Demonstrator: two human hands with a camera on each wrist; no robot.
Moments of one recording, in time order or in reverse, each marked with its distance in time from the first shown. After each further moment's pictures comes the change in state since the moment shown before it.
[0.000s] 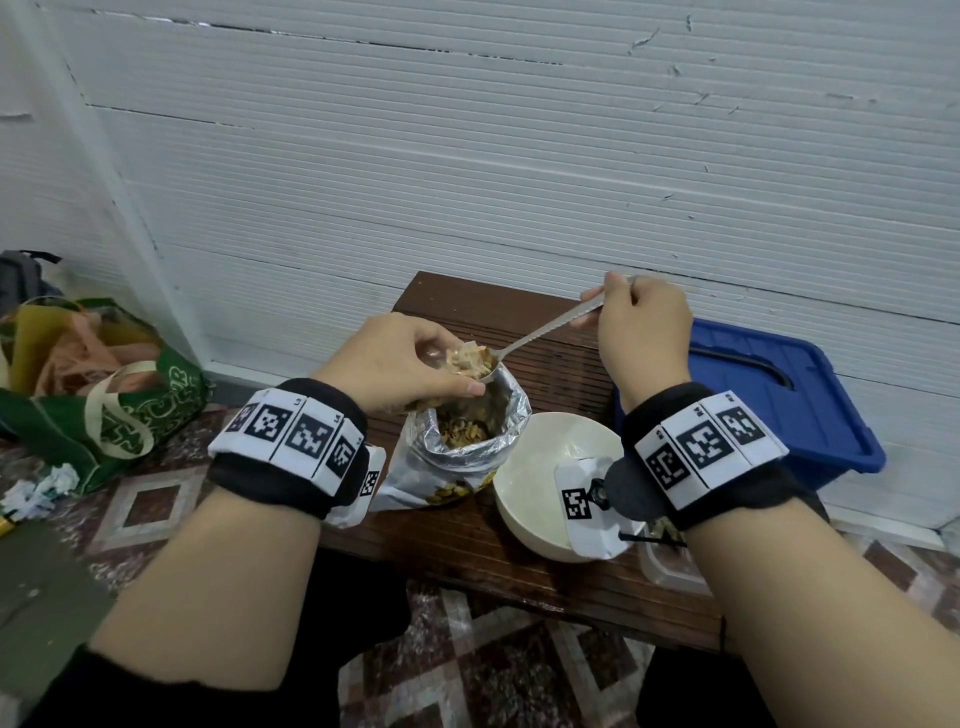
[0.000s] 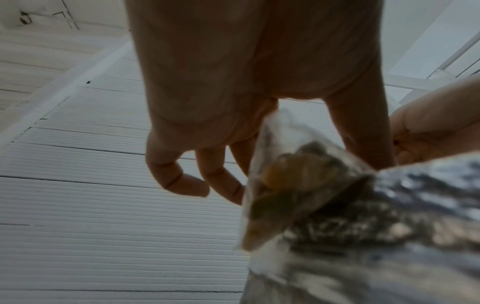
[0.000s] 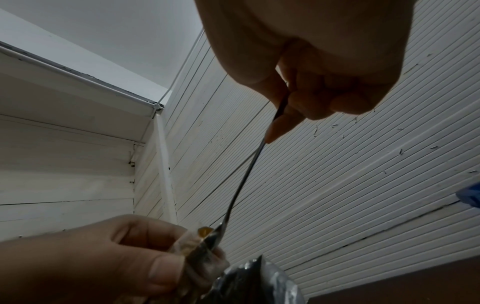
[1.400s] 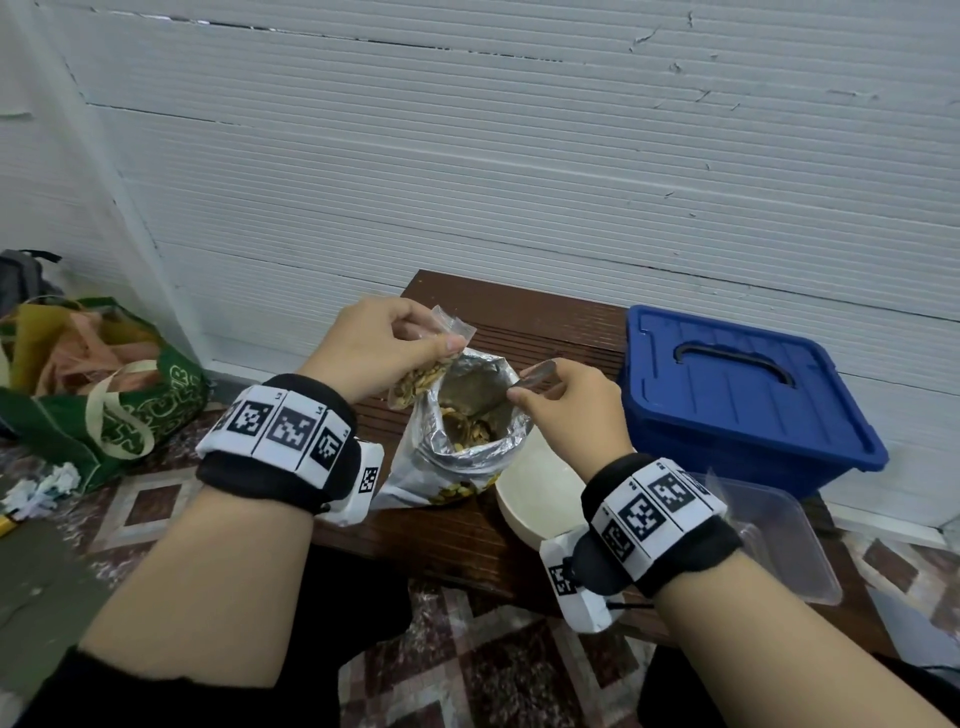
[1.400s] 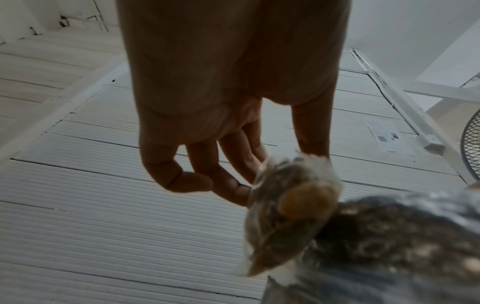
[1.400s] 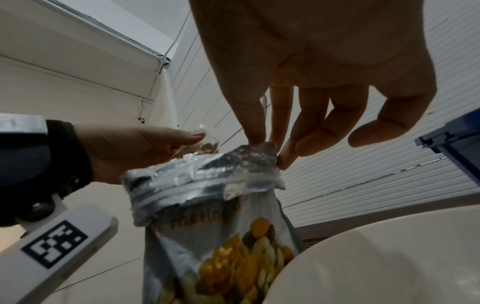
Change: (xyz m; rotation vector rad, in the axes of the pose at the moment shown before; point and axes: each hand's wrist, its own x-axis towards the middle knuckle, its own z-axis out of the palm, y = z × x) left_hand 0.005 -0.013 -0.007 -0.134 0.155 -0.033; right_hand -0.042 0.049 0.026 -0.239 -0.339 -0.002
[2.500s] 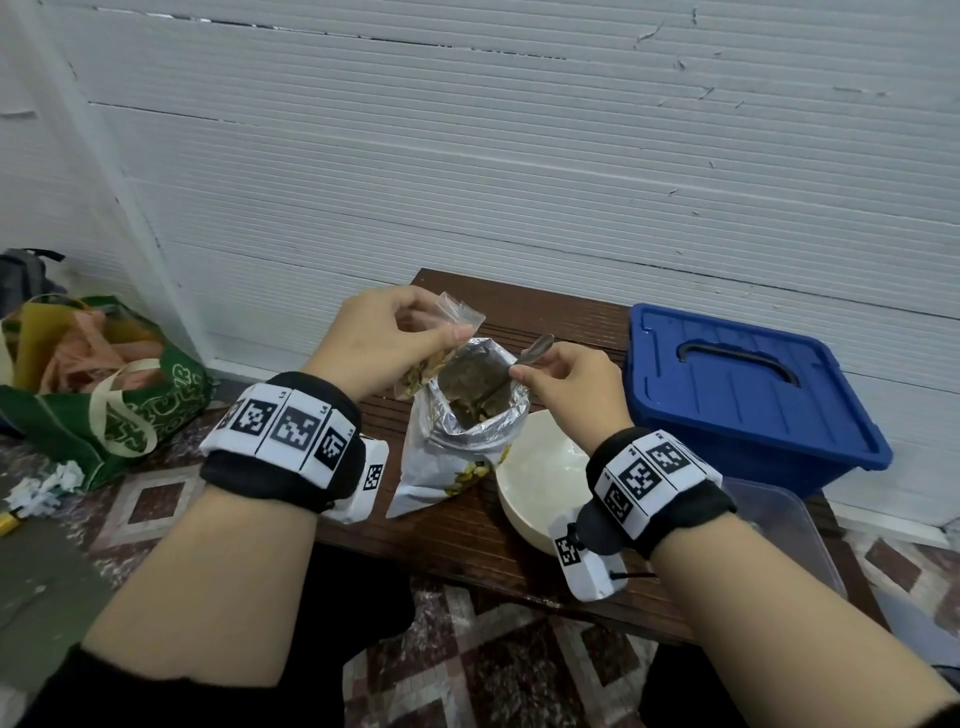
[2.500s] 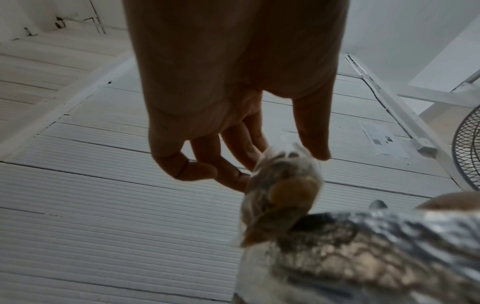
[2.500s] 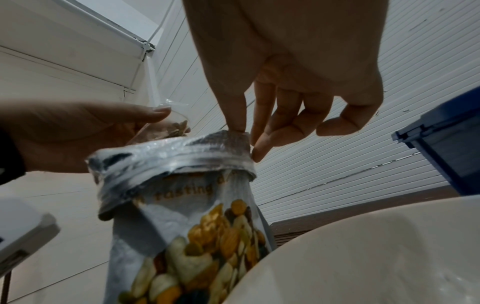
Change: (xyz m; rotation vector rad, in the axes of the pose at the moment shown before) left_hand -0.006 0.012 0.000 -0.049 0.049 0.065; right_hand 0.022 0.002 0.002 0.071 0.004 -0.023
